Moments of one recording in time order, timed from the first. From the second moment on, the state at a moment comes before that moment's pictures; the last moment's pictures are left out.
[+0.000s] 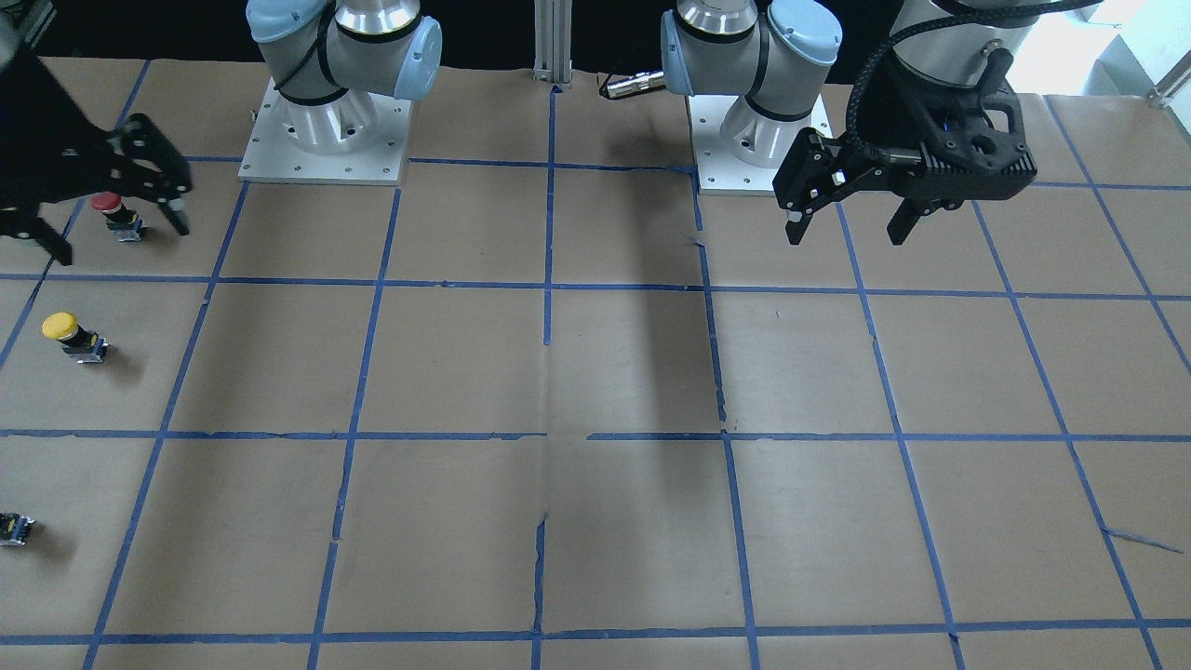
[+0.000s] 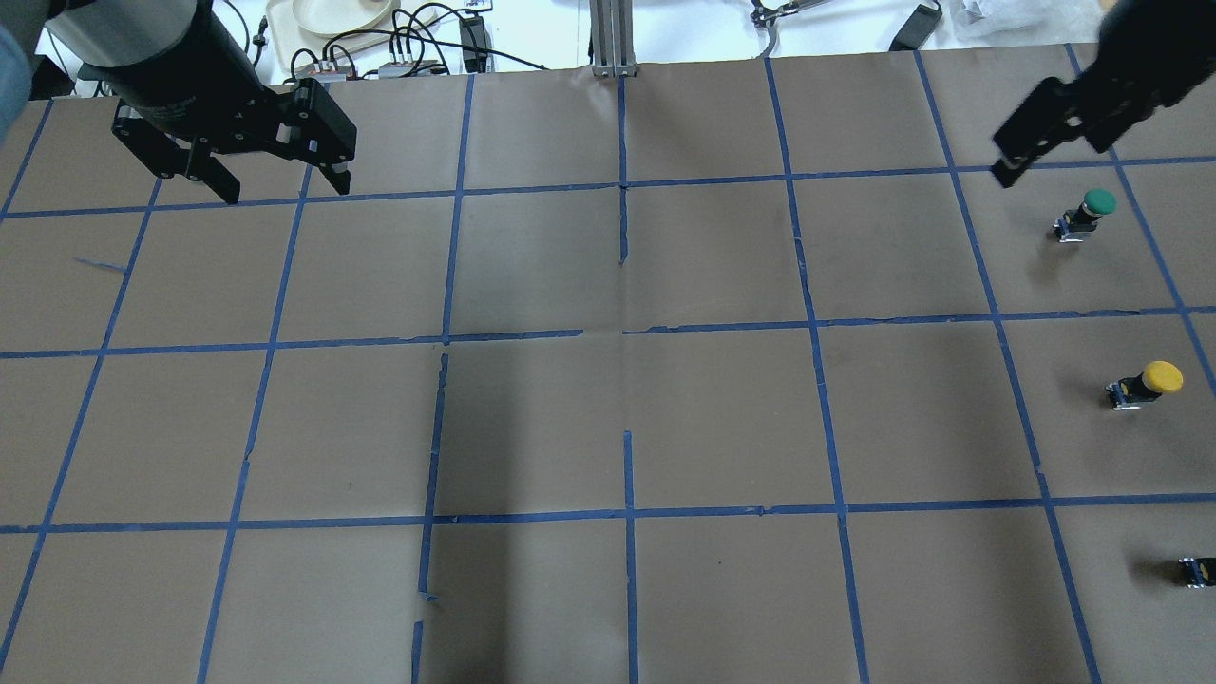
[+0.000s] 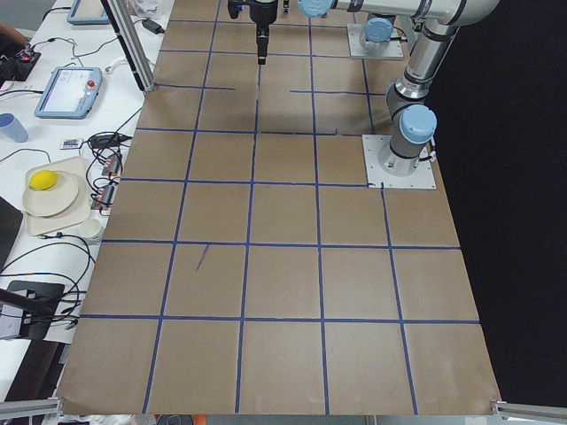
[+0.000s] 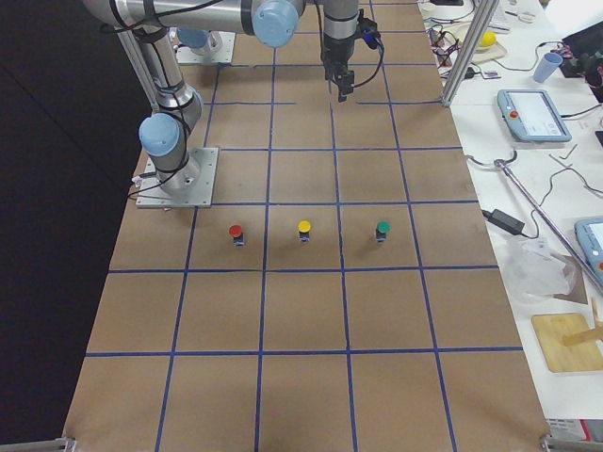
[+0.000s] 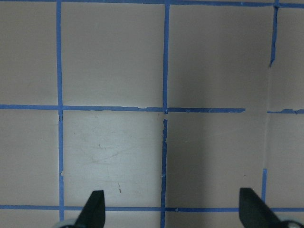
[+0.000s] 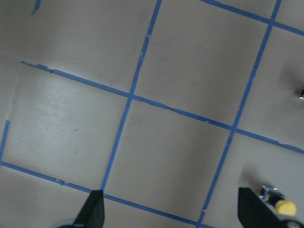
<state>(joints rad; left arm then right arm) -1.53 -1.57 -1.48 -1.58 1.55 0.01 1.41 -1.57 1.51 -1.55 -1.54 -0.45</state>
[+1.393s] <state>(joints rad) -1.53 -1.56 -1.48 -1.58 1.55 0.01 1.59 -1.54 1.51 -1.54 -1.54 -0.01</state>
